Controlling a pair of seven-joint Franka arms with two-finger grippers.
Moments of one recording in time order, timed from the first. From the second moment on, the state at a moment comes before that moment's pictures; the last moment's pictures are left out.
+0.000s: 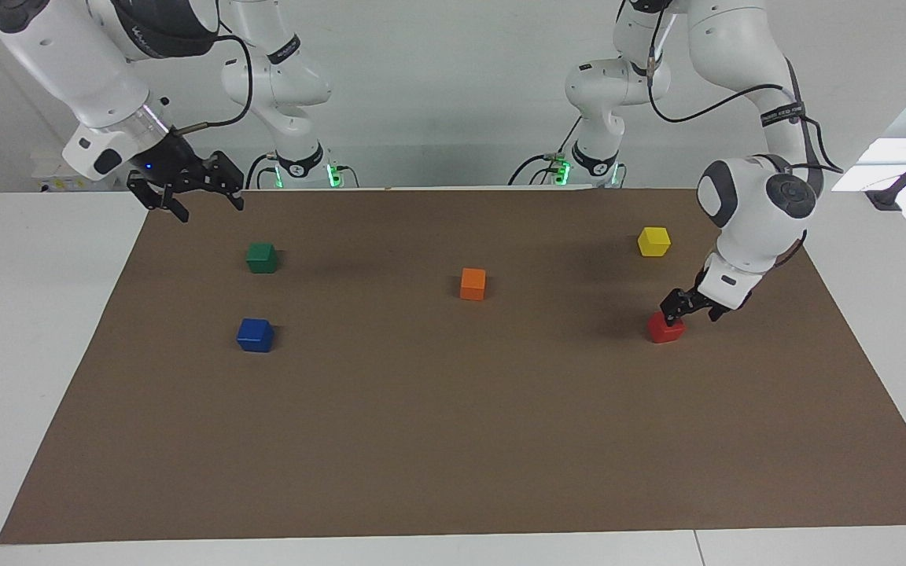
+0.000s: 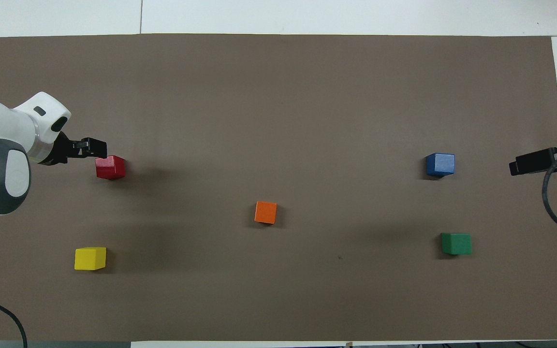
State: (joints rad) left arm 0.06 0.21 -0.07 -2.02 0.01 2.24 -0.04; right arm -0.04 -0.11 -0.05 -1.82 0.24 1.59 -0.20
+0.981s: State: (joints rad) left arm 0.04 0.25 -0.08 -1.96 -0.01 2.10 -0.29; right arm -0.03 0.06 -0.04 -2.10 1.22 1.68 -0.54
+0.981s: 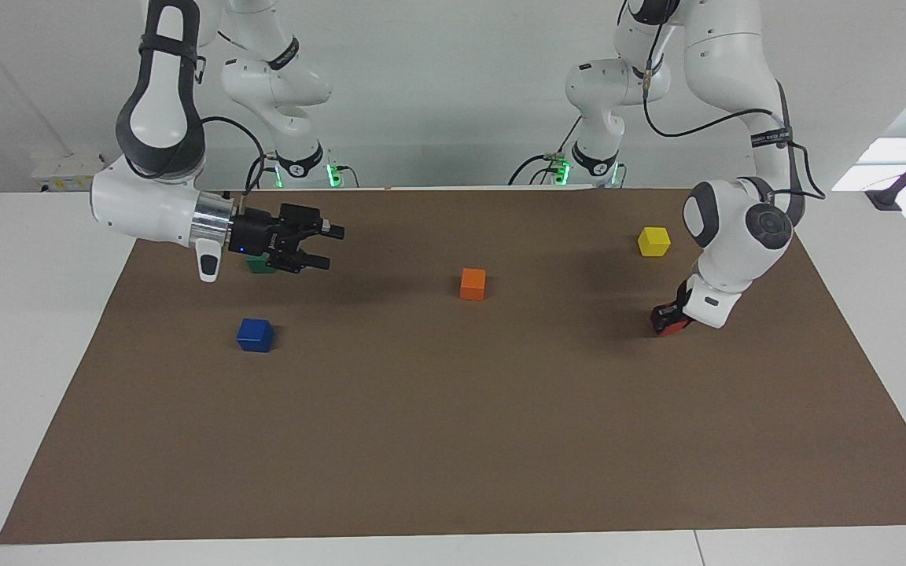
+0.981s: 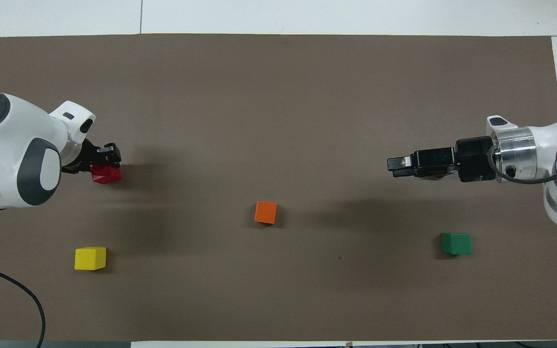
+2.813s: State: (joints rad) left arm -0.21 -0.11 -0.27 -1.80 -0.67 1.95 -1.91; right arm 0.40 0.45 -0.03 -2.18 2.31 0.94 -1.11
